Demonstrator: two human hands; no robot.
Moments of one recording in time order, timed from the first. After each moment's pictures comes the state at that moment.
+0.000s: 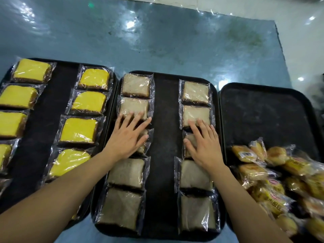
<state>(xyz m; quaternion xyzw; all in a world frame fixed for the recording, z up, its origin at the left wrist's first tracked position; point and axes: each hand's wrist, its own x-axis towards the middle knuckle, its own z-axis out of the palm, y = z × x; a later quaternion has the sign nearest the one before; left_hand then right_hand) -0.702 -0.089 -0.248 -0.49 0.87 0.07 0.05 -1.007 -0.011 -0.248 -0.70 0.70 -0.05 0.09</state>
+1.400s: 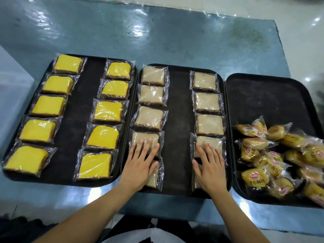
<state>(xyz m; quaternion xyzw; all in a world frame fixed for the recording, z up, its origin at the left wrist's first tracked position) -0.658 0.101 -0.250 -0.51 0.86 0.09 0.02 -0.944 0.156 -0.251 -0.67 0.74 -0.05 0.07</state>
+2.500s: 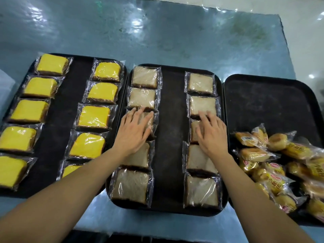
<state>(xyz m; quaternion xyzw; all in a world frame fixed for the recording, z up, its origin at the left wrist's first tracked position) -0.694 -0.041 -0.226 -0.55 0.83 0.09 -0.02 -0.996 0.008 -0.229 -0.65 0.75 -0.09 0.07</state>
